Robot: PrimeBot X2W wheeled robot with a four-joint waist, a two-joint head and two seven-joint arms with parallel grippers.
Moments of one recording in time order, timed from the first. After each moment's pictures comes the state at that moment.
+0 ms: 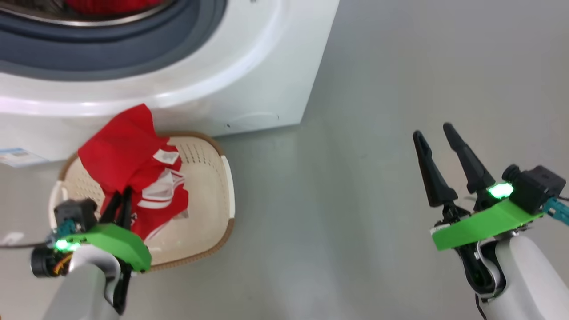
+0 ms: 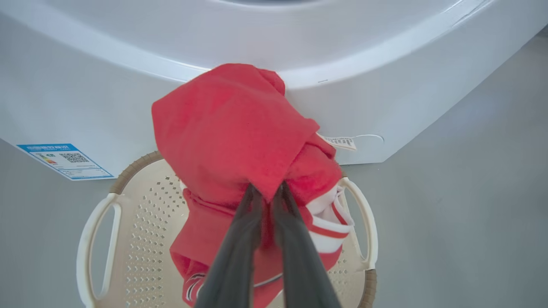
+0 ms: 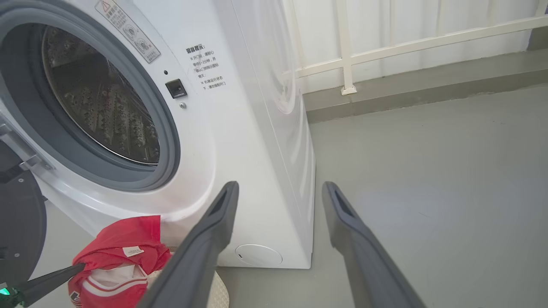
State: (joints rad) left arm -0.59 0.15 -0.19 0.92 -0.35 -0.13 -0.25; right arm -0.35 -0.25 0.20 0.16 0.56 0.13 -0.26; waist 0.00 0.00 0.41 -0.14
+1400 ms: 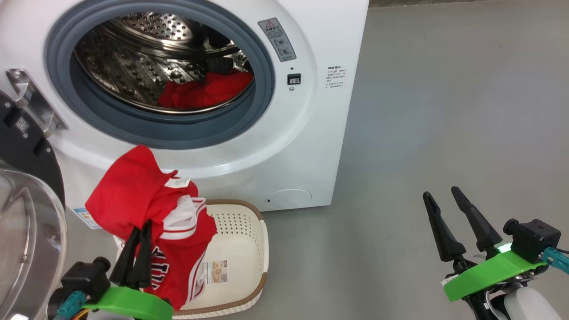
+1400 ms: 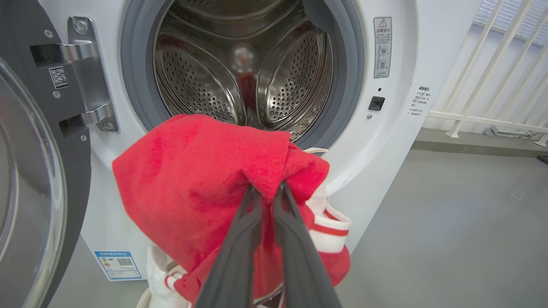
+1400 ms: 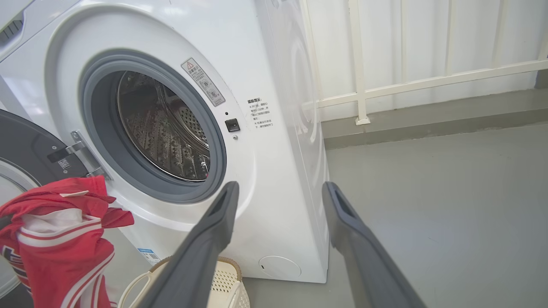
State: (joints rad) left arm -0.15 0.12 -0.15 0.29 -0.35 -0.08 -0.25; right arm -0.16 -0.27 0.18 0.20 0.56 0.13 -0.26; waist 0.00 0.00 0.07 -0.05
